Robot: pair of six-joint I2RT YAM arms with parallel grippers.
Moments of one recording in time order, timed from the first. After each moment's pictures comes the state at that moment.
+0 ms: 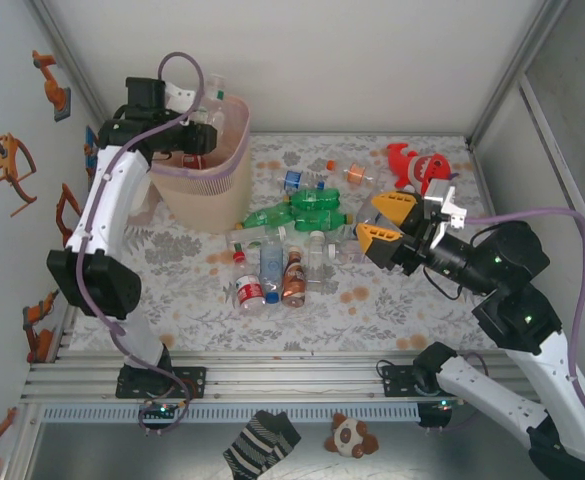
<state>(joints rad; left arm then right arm) -0.20 1.79 1.96 -0.93 0.25 0.04 0.65 0.68 1.14 -0.32 -0.45 0.19</state>
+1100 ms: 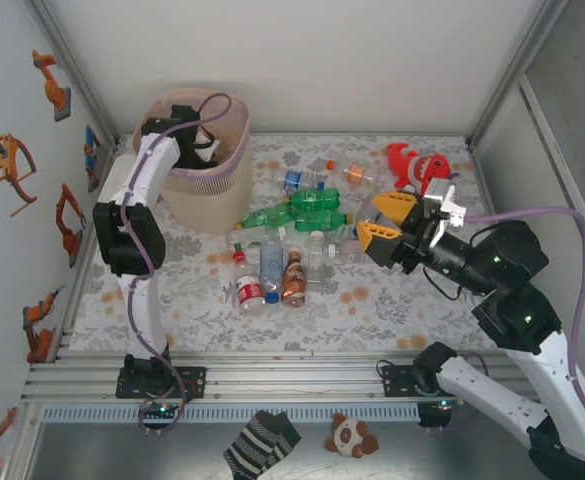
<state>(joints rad) -0.21 2.17 2.11 -1.29 0.22 0.07 0.65 0.68 1.14 -0.33 -0.43 0.20</state>
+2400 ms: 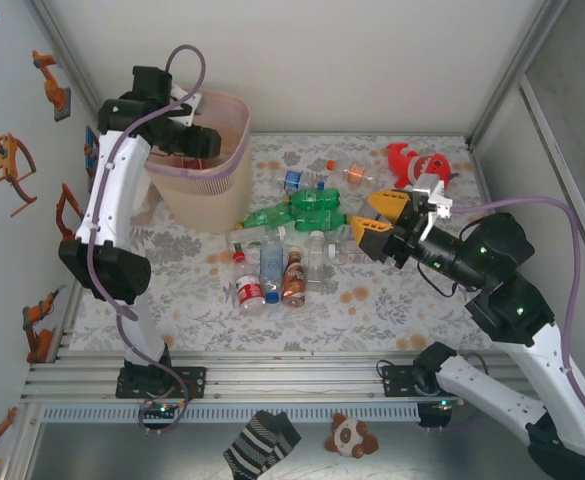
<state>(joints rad) -0.22 1.89 2.24 -1.28 0.24 0.03 0.65 0.72 1.14 -0.37 -0.39 0.21</state>
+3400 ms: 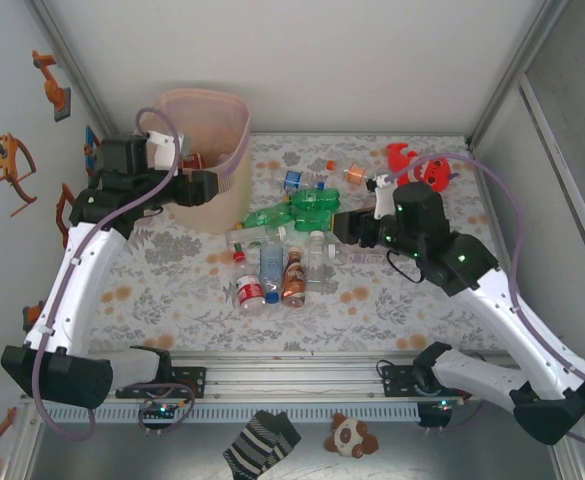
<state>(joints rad) -0.24 1.24 1.38 -0.78 0.38 -0.10 0.65 1.02 1.17 -0.70 -0.08 0.41</state>
